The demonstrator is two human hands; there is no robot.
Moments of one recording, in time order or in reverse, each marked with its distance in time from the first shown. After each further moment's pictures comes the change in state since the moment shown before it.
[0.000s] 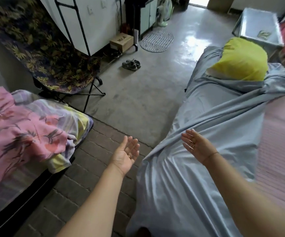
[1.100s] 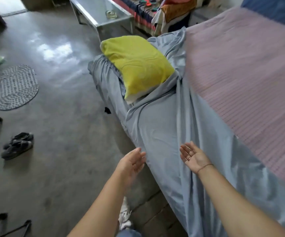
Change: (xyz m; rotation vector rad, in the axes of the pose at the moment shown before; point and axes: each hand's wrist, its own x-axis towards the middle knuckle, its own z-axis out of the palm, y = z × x) left_hand 0.368 0.085 0.376 1.047 -0.486 -0.508; right_hand 0.246 -0.140 -0.023 1.011 0.790 -0.152
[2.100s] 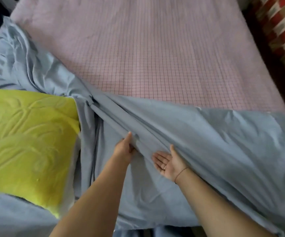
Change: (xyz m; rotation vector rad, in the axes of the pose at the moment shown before) left_hand 0.326 0.098 0.244 0.715 -0.321 -0.340; right_hand 0.170 -0.028 0.068 0.778 0.395 -0.017
